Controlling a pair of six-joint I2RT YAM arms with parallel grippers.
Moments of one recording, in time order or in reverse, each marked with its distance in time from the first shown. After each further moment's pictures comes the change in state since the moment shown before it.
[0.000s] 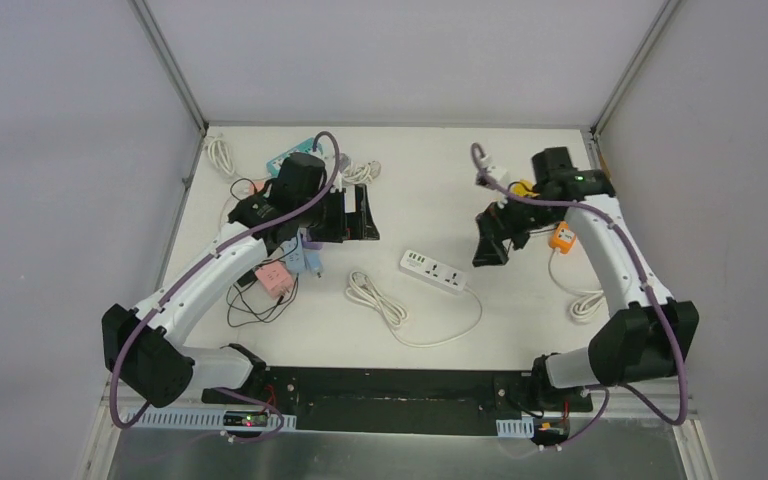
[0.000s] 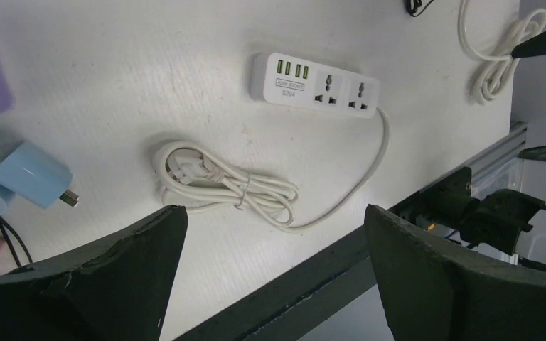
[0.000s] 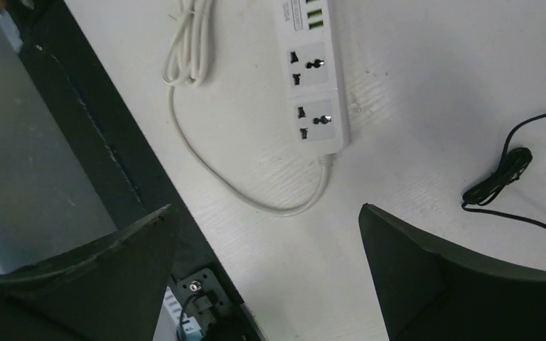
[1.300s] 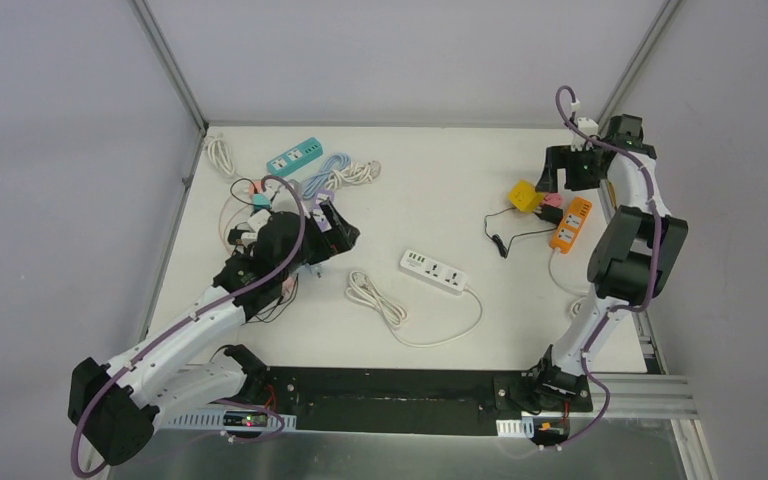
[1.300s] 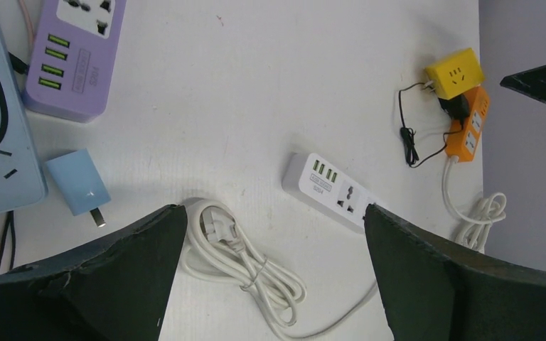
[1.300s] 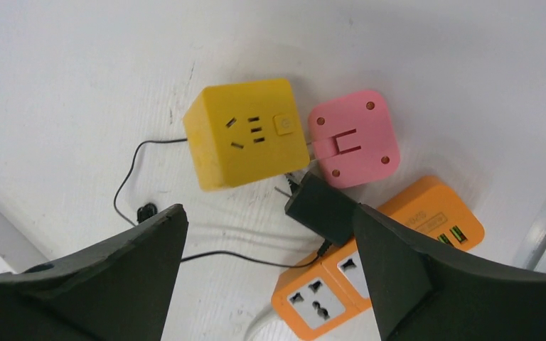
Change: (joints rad) left arm -0.106 -0.355 -0.581 0.526 -0.511 -0.283; right arm -0.356 0.587 0.282 0.539 0.264 0.262
